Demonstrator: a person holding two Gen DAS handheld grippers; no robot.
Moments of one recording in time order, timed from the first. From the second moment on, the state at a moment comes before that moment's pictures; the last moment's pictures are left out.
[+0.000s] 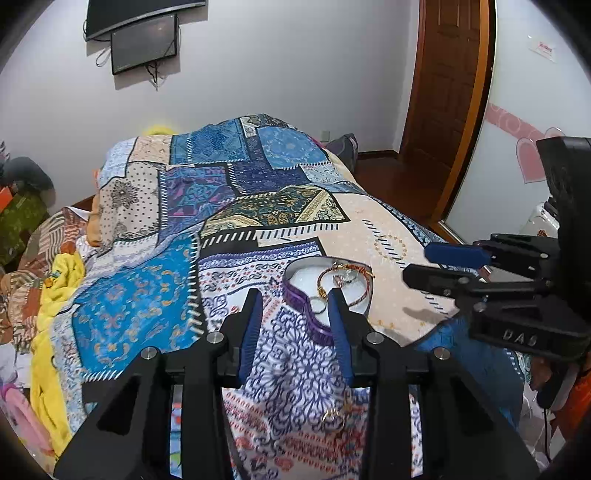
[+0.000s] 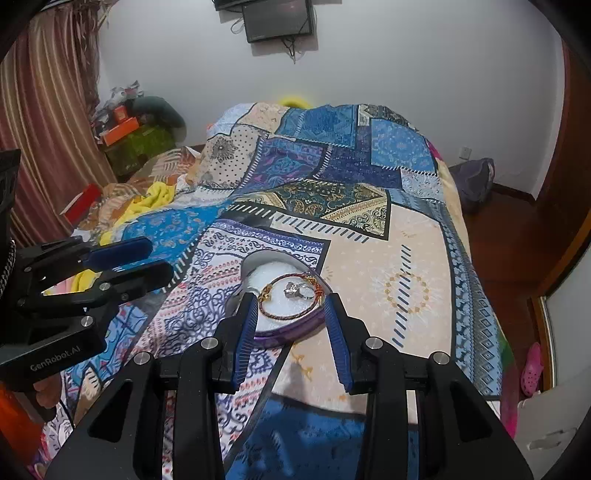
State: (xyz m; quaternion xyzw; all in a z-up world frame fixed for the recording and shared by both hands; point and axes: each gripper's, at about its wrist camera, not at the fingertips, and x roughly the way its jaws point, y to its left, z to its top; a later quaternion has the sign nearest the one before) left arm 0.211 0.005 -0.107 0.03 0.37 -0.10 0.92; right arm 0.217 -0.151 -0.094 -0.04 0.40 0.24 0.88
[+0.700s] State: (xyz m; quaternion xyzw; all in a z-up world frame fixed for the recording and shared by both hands) left arm 0.148 0.042 -0.139 0.01 0.41 -0.06 0.91; right arm 0.165 -0.125 -0.130 -0.07 0.45 0.28 0.84
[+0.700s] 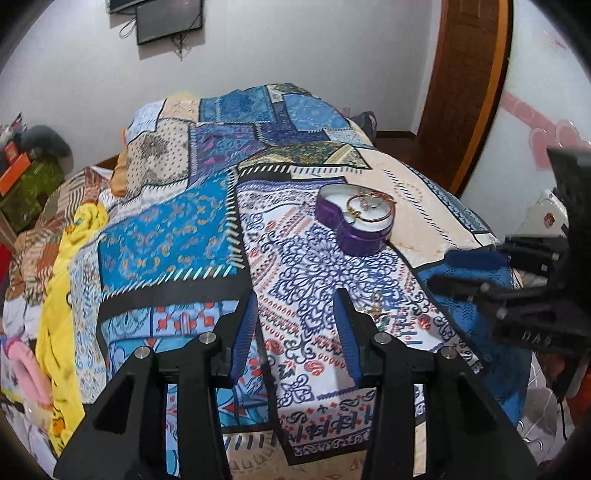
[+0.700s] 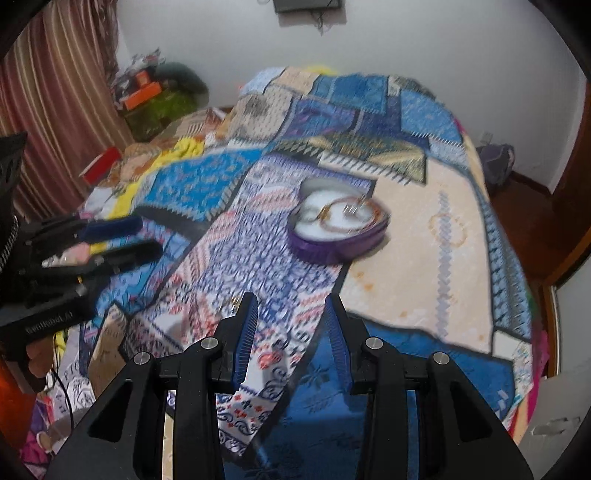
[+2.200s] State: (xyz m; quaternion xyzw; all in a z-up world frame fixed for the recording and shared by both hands) left arm 0.149 0.002 -0.181 0.02 0.46 -0.12 0.88; right arm 0.154 -0.128 -0.145 -0.08 0.44 0.28 0.85
